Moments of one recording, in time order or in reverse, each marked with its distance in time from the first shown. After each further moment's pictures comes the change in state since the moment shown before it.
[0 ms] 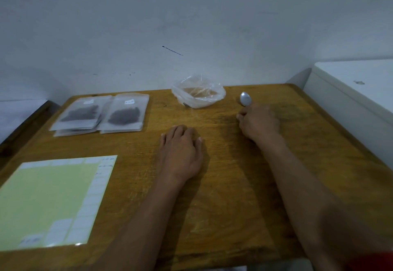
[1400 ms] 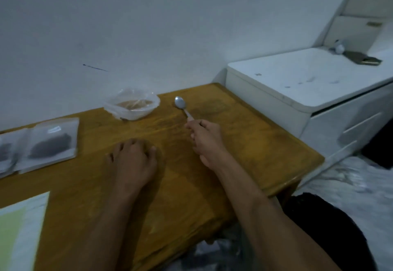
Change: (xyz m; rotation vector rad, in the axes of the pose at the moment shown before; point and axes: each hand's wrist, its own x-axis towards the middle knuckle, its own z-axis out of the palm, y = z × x) left_hand 0.002 0.008 0.002 0.000 -0.009 0.111; right_hand -0.090 0.005 -0.020 1.311 -0.023 0.421
